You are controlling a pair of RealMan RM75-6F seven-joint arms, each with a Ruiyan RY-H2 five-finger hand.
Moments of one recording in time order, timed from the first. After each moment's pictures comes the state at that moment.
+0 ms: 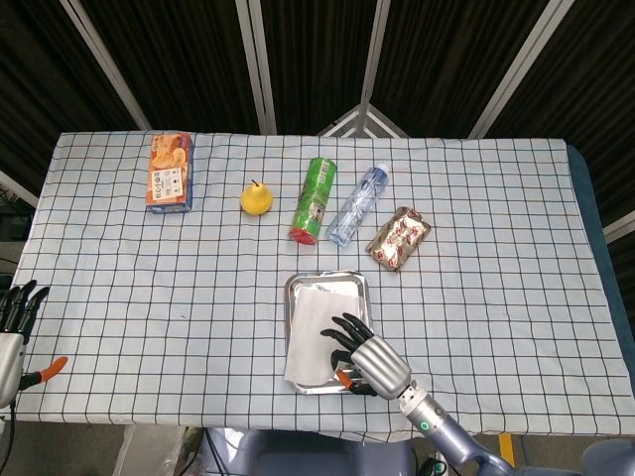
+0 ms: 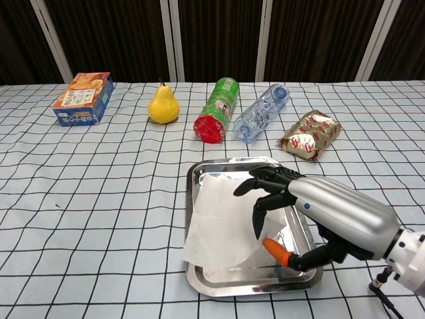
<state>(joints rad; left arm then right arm) -0.02 -1.15 -0.02 -1.63 1.54 1.57 0.10 0.47 -1.72 -0.07 -1.35 -1.76 1.26 0.12</state>
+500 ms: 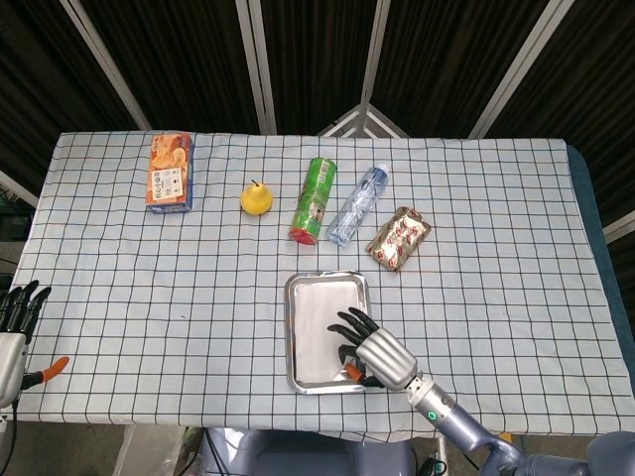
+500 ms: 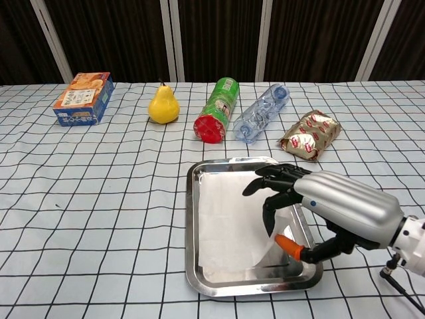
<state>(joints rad) -0.02 -1.15 -0.02 -1.63 1.54 1.56 0.12 0.51 -1.69 -0.07 -1.30 -1.78 1.23 0.12</state>
